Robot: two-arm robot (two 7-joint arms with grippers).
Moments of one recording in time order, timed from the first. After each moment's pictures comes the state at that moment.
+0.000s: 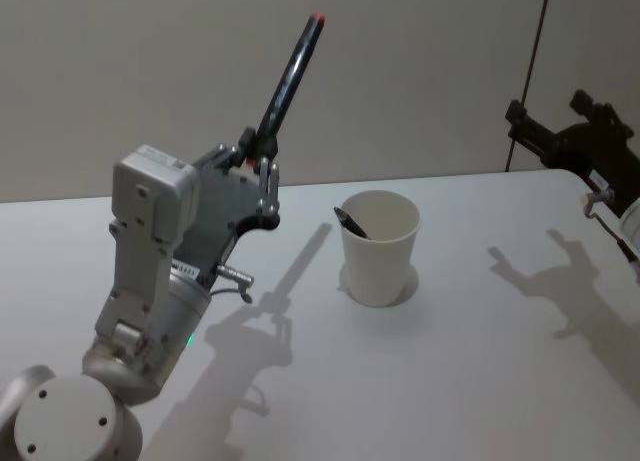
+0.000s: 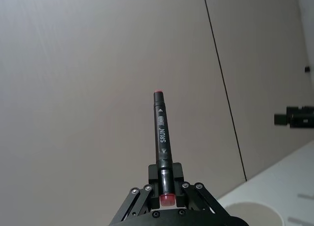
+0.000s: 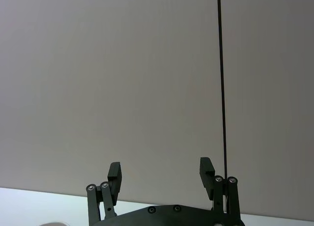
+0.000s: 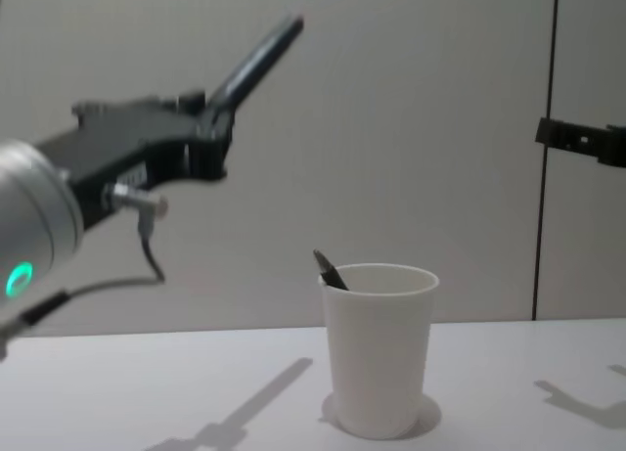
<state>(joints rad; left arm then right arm) -0.05 0.39 0.36 -1.86 -0.17 -0.10 0.06 0.24 0.39 -0.24 -1.63 0.56 0.08 0.11</state>
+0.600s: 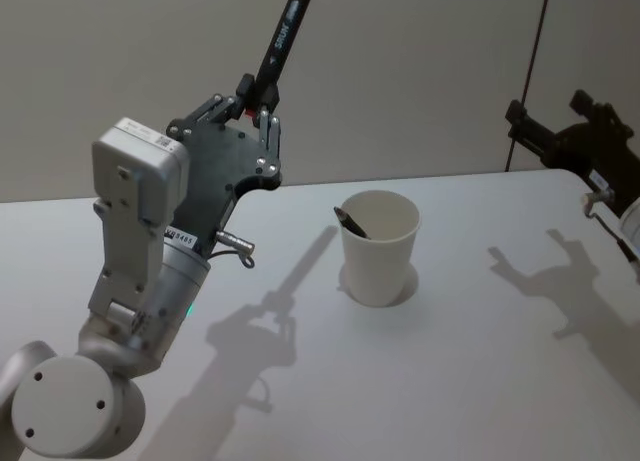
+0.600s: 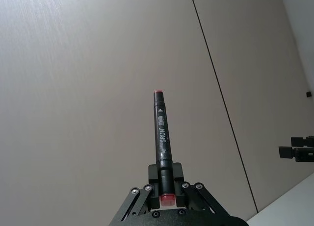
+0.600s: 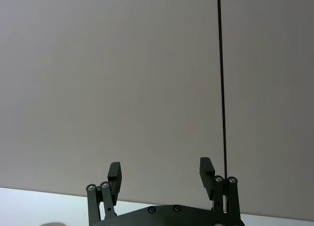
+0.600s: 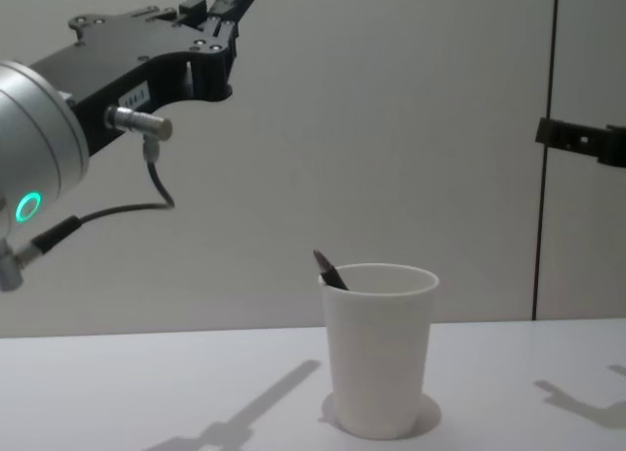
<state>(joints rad) -0.08 0.36 0.34 -1.86 -0.13 -0.19 0.03 0.24 0.39 -0.24 -1.63 0.56 0.08 0.11</state>
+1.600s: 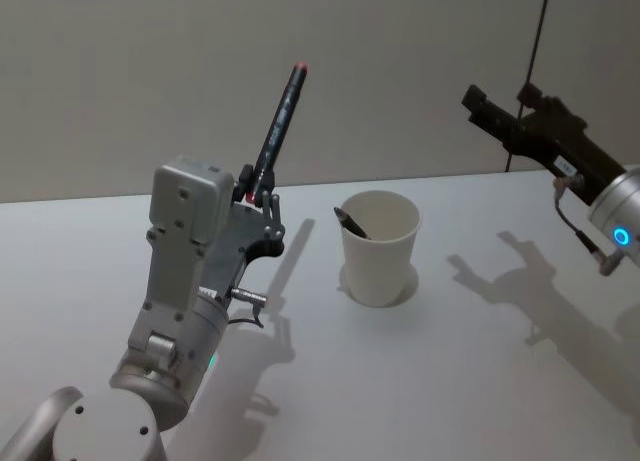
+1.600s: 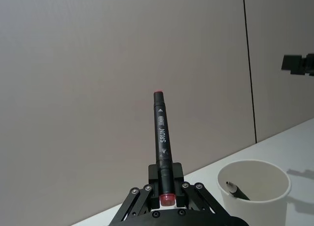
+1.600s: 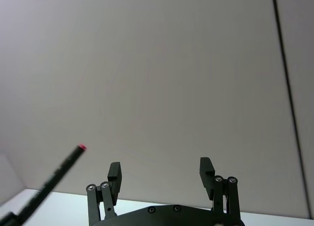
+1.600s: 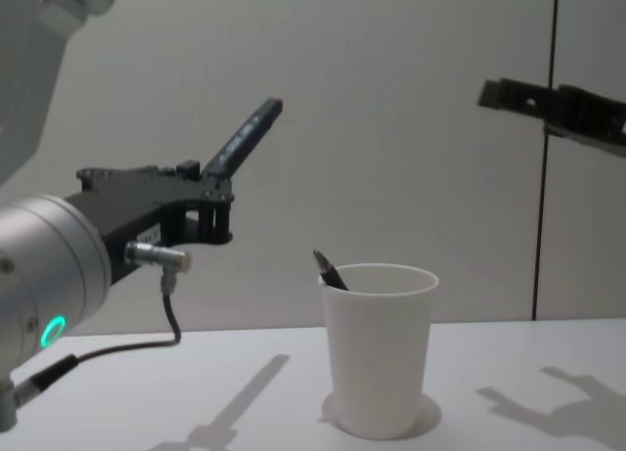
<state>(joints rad) 0.00 0.31 0.37 -1.89 -0.11 0.10 0.16 0.28 0.35 -0.25 -1.63 0.73 0.16 0.21</state>
